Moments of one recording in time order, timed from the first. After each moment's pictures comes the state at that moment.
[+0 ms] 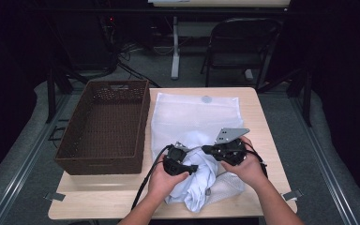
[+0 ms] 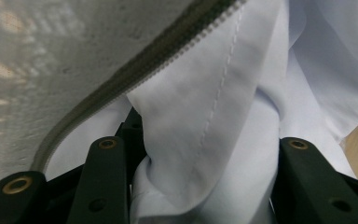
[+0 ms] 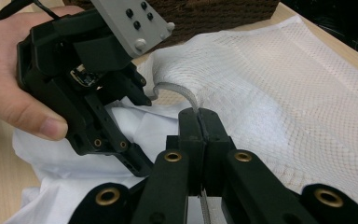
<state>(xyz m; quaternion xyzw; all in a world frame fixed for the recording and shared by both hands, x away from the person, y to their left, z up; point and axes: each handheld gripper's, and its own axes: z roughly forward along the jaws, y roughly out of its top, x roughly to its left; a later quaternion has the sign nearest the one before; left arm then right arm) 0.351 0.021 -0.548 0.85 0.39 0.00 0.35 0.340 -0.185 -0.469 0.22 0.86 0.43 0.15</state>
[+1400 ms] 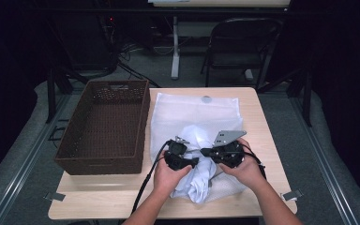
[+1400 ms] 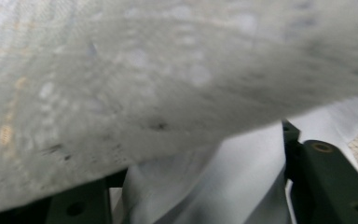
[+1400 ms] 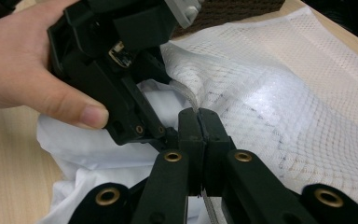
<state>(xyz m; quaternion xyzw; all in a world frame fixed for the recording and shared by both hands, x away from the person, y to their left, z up) 0.363 0.015 -0.544 0.83 0.43 0.04 0.36 0.339 -0.181 -0.477 0.22 0.87 0.42 0.15</state>
